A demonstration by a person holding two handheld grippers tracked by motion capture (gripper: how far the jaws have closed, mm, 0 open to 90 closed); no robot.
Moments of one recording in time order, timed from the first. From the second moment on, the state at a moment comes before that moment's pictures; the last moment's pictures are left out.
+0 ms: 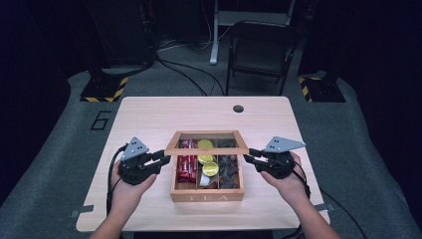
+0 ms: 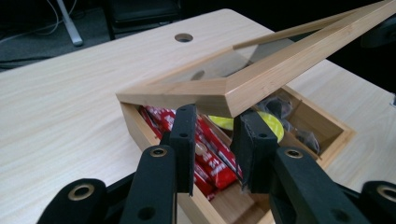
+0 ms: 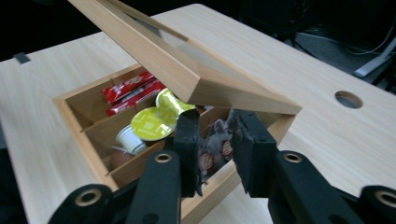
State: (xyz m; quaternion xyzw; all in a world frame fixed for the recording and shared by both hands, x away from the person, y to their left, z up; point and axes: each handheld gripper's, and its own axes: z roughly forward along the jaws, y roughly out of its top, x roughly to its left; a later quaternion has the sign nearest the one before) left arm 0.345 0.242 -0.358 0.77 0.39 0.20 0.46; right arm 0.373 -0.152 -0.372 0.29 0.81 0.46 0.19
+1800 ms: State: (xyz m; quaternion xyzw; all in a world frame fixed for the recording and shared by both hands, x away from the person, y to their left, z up) left arm 0.384 0.239 -0.317 0.75 0.40 0.23 0.48; right arm 0.449 -0.128 -0.375 0.34 0.78 0.47 0.23
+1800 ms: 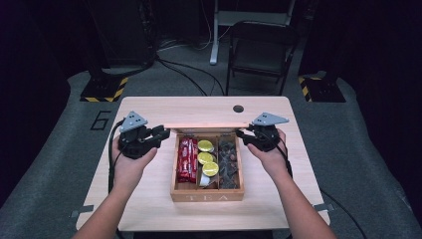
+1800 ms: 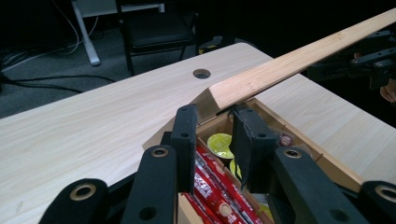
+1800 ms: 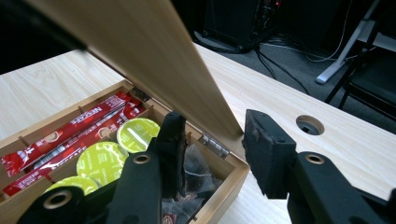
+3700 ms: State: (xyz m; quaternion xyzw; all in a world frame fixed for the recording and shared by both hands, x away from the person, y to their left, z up) left arm 0.372 0.251 -0.344 0.71 0.44 0.24 0.49; right arm 0.473 -0.127 -0.403 0.36 0.78 0.47 0.21
